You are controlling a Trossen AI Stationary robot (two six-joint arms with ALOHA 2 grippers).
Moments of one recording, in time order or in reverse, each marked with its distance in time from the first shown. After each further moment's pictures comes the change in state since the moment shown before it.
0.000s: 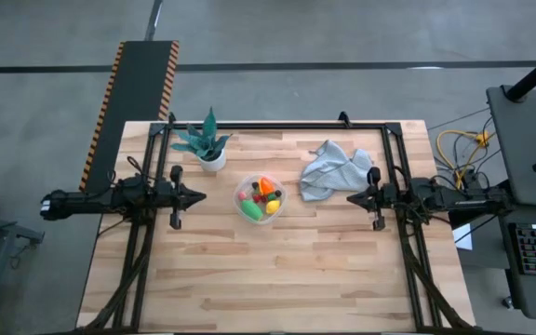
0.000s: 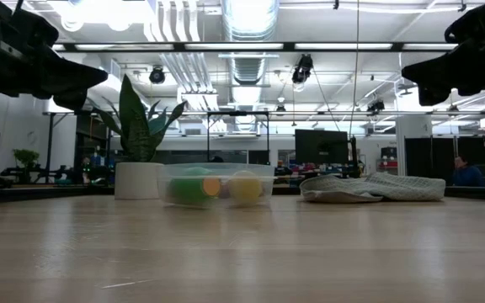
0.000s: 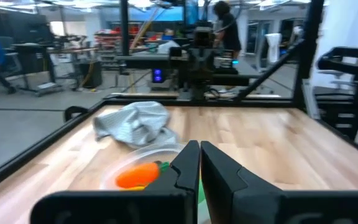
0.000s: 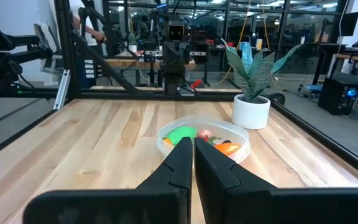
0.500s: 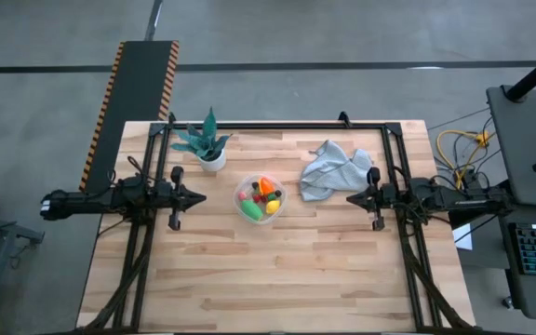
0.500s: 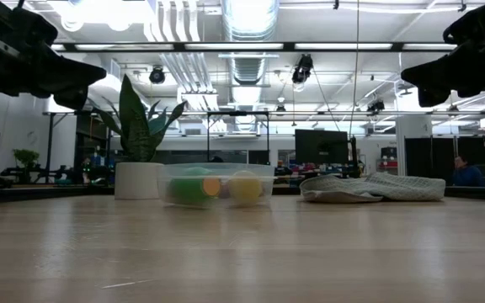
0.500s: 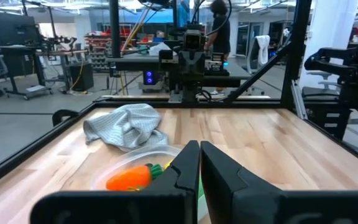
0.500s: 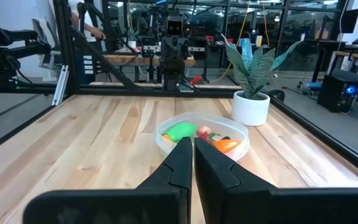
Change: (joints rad) left arm 0.000 0.001 -0.002 0.013 0.046 0.000; right arm 0.000 0.013 0.001 -0.002 0.002 -0.005
